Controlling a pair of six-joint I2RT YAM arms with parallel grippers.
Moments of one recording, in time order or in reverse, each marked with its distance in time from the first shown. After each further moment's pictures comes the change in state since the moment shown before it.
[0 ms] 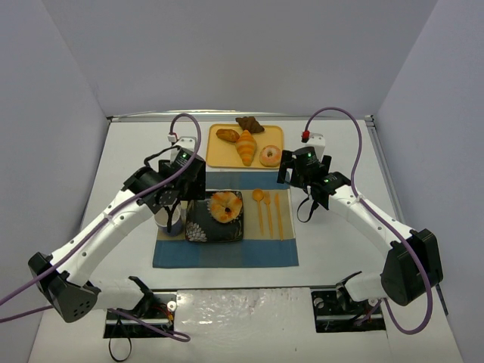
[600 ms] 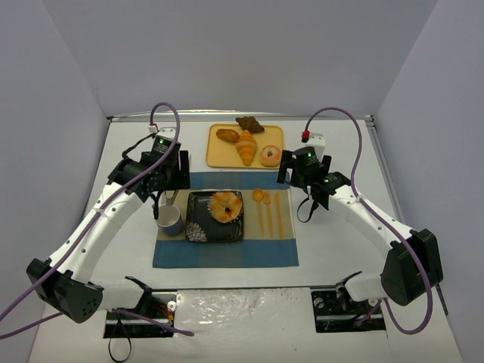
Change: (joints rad) left arm 0.240 -0.003 0.013 0.028 0.120 0.118; right arm 0.000 0.000 0.000 0.000 0.000 0.000
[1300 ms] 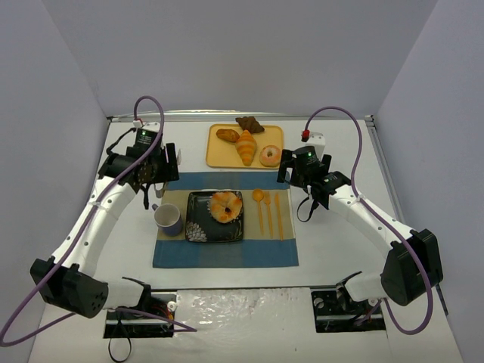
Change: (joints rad) left arm 0.178 0.026 0.000 0.053 0.107 0.057; right arm 0.000 0.000 0.007 0.000 0.000 -0.003
